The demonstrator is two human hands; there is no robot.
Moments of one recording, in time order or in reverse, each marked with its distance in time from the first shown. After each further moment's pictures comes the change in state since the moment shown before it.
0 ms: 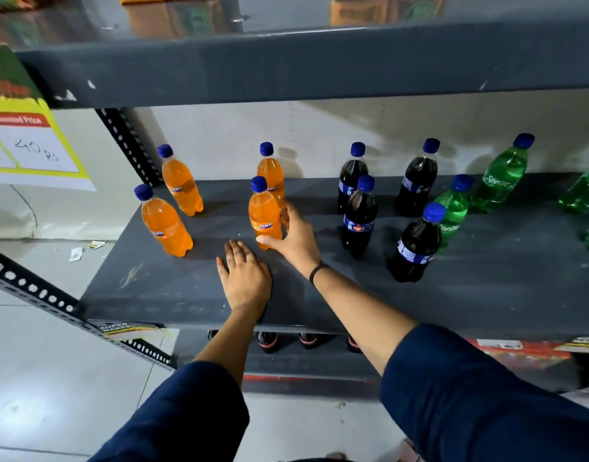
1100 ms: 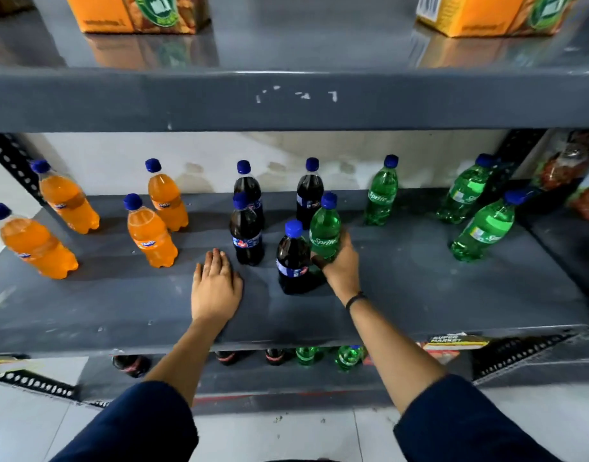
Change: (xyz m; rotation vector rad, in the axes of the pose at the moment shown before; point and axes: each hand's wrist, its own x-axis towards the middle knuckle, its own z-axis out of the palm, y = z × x) left_hand -0.039 0.127 0.021 -0.033 -0.023 0.280; right_hand -0.061 0.100 -0.227 0.019 0.403 0.133
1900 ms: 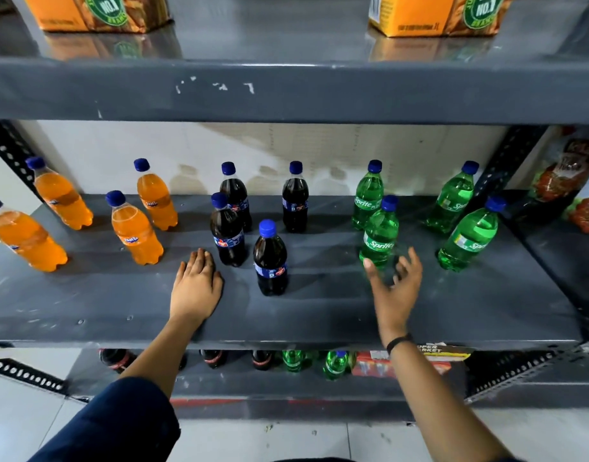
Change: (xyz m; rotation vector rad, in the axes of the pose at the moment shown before) left_hand -0.001 0.002 0.002 -0.009 -0.001 -0.015; right_hand -0.022 0.053 -0.099 0.203 0.339 0.056
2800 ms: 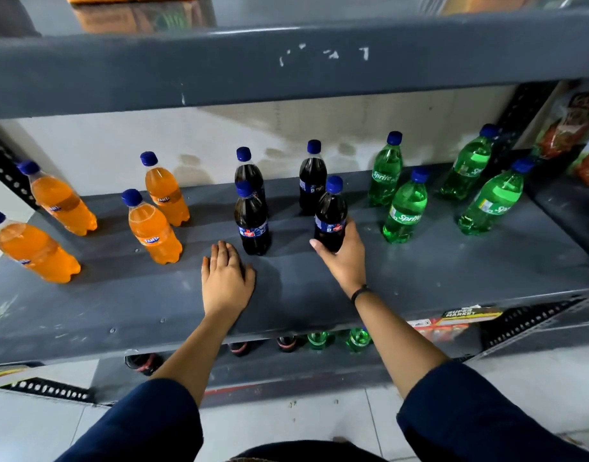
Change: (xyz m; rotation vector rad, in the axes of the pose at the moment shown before) left_hand 0.001 -0.001 -0.002 -0.071 0.005 0.027; right_hand -0.028 -0.012 0.110 -0.286 -0.262 -0.153
